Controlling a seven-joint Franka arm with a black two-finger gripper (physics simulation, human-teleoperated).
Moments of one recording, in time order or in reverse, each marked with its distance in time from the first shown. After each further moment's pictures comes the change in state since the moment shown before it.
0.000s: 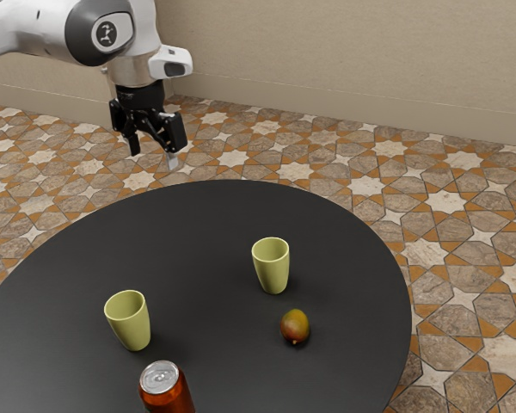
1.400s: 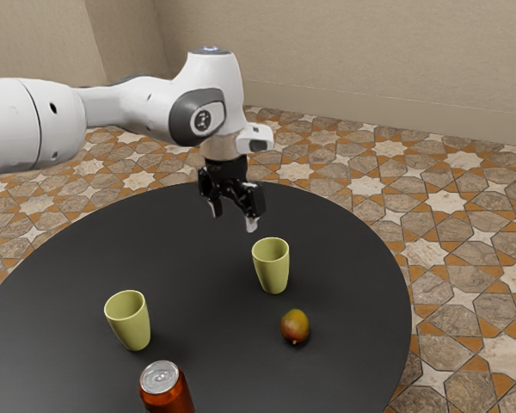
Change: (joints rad) arm -0.044 0.297 -0.083 0.004 -0.088 0.259 -0.003
